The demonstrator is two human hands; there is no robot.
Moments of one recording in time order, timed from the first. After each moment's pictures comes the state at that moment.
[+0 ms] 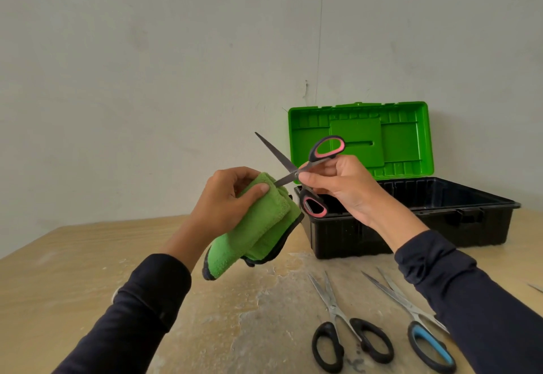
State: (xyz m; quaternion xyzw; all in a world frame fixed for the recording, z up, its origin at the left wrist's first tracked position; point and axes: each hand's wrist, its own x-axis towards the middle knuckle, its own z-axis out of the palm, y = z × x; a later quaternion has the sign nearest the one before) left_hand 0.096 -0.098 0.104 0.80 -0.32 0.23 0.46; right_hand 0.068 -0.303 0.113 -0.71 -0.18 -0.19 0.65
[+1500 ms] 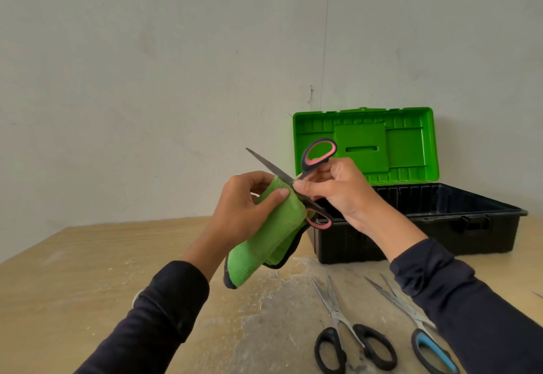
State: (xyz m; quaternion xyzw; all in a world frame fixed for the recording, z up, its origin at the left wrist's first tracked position) left_hand 0.085 -0.115 0.100 0.77 -0.33 0.25 0.49; right_hand 0.060 -0.288 0.118 -0.74 -0.20 -0.23 0.60
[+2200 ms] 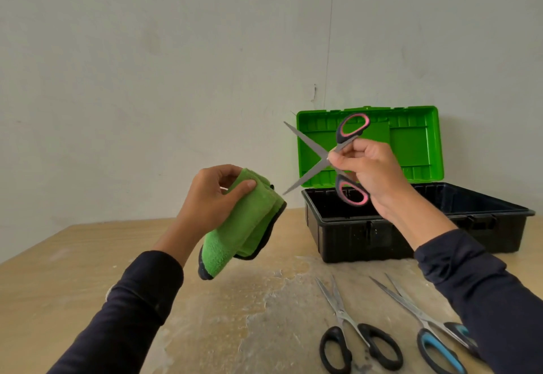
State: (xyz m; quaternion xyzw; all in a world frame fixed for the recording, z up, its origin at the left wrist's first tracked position) left_hand 0.105 -0.073 0.107 0.79 -0.27 0.27 0.48; right_hand 0.059 -0.311 0.133 -0.71 -0.12 -0.30 0.62
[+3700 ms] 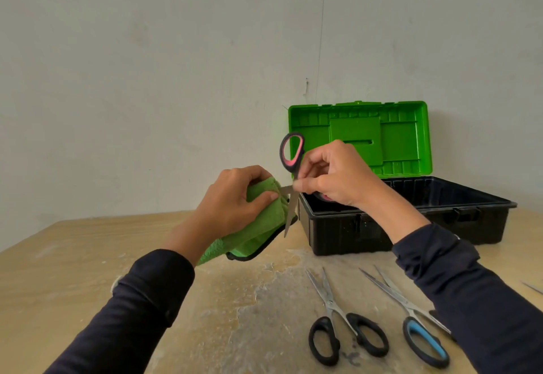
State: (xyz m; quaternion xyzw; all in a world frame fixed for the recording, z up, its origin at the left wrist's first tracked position) left_hand 0.084 -0.104 0.109 0.83 -0.37 0.29 0.29; right_hand 0.053 -0.294 0.135 -0.87 -0.20 -0.27 0.36
